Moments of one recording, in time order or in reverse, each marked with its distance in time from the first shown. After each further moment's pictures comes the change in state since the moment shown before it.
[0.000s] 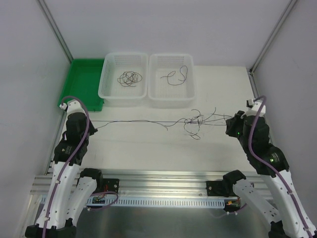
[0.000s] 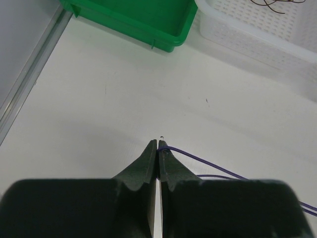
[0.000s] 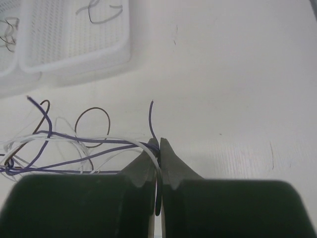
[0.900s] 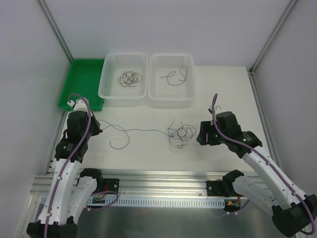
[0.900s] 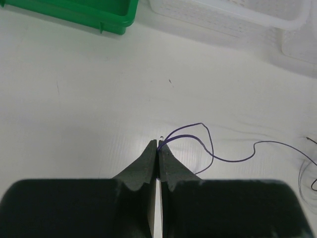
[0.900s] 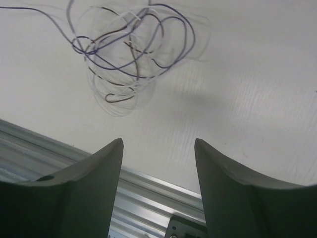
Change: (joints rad) left arm 0.031 0.031 -0.016 0.032 0.253 0.030; right arm 0.051 0.229 -0.134 -0.023 -0.374 -0.076
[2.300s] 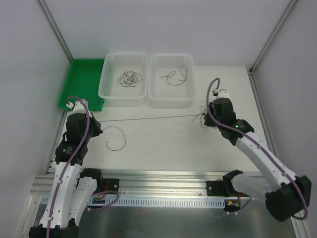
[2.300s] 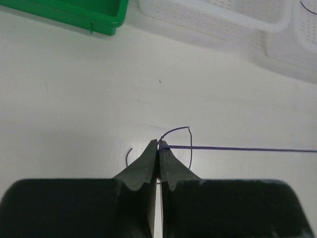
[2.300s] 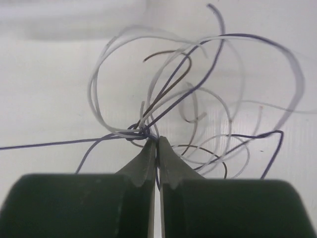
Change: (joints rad) left arm 0.024 -0.041 -0.017 -0.003 -0.003 -0.013; right arm 0.038 0.285 0.096 0.304 0.307 0.030
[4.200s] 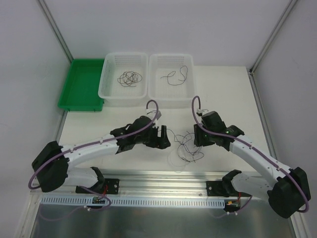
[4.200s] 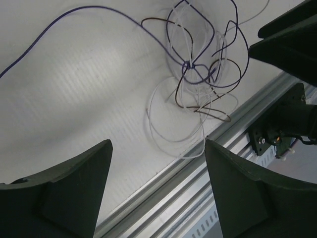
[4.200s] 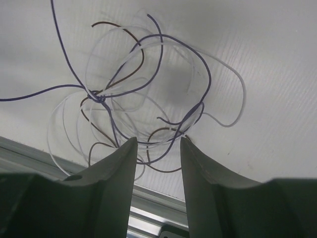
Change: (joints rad) left arm -0.846 0.586 -0.044 0.492 0.203 -0.371; right arm 0.102 -0.059 -0.111 -0.188 -0.246 -0.044
